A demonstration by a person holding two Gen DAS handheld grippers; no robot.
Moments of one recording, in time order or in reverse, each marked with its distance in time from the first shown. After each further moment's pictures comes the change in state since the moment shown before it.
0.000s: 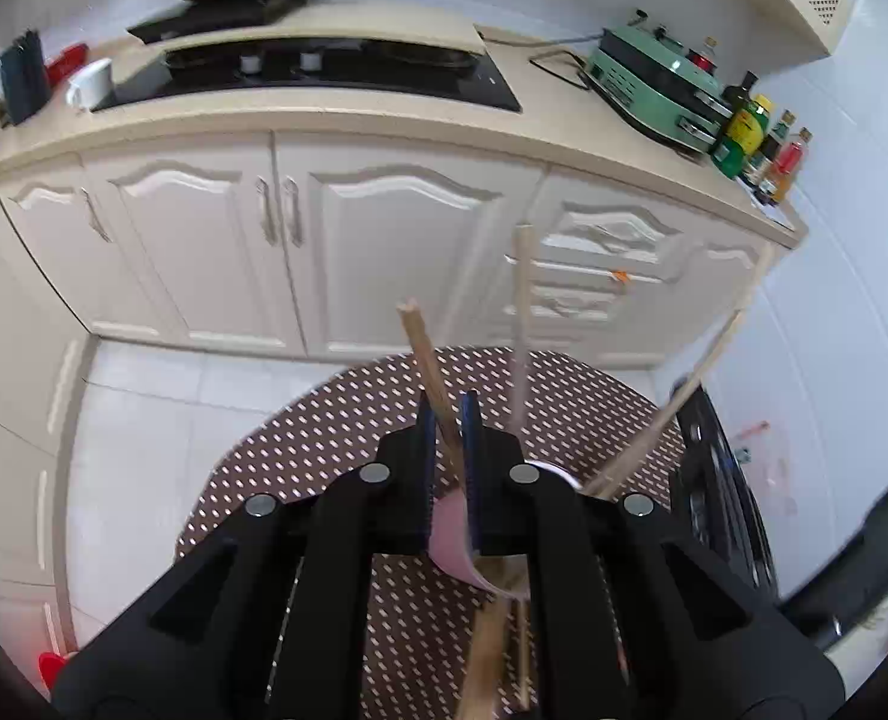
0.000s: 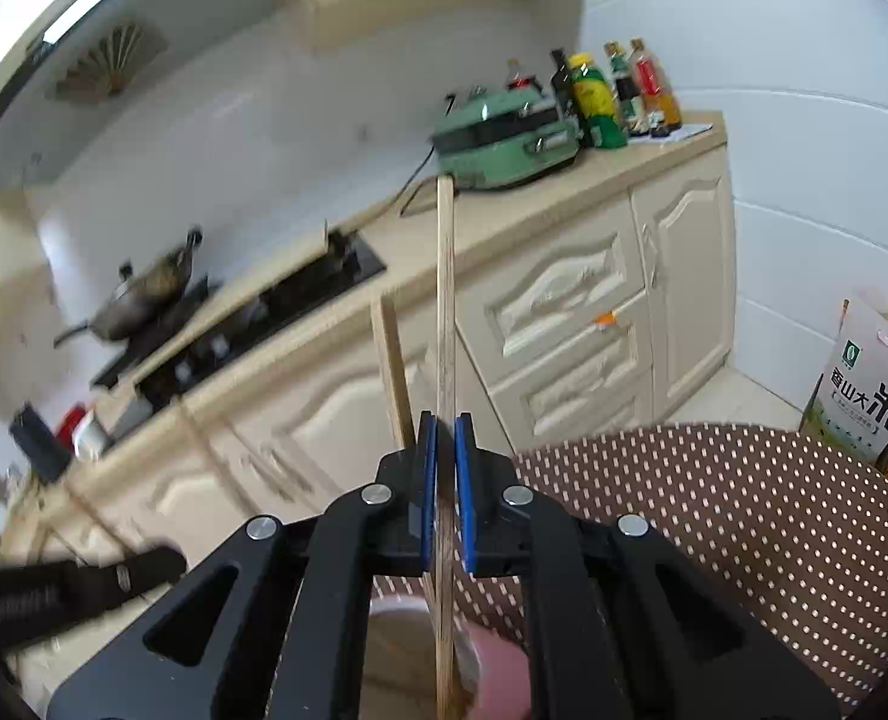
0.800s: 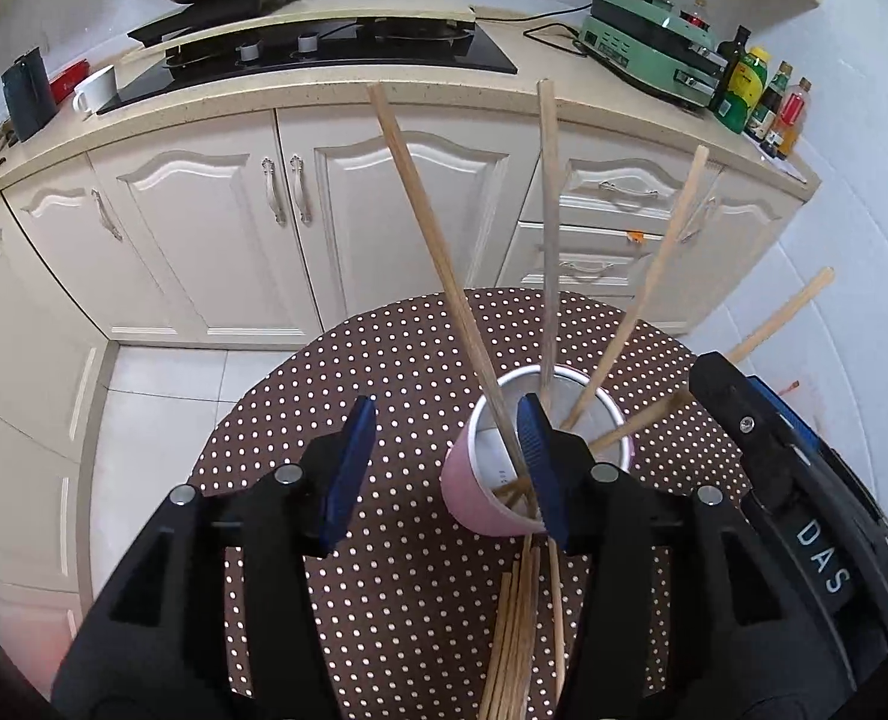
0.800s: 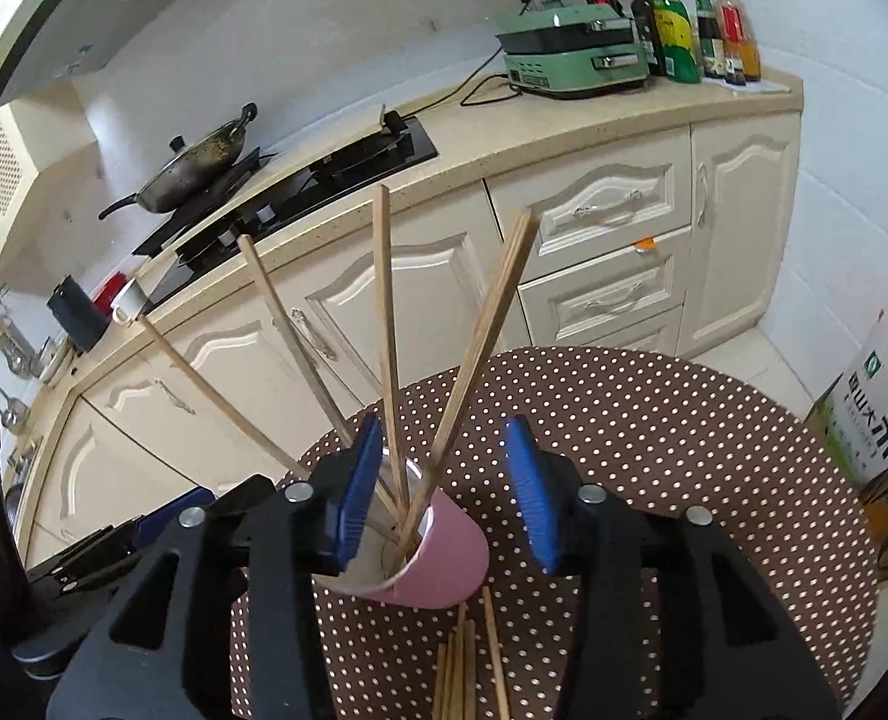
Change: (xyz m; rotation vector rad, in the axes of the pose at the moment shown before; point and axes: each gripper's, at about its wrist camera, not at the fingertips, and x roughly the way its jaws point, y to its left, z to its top) left arm 0.004 -0.011 -0.052 0.061 0.019 0.037; right arm -0.026 -0.011 0.002 -0.156 0.277 0.113
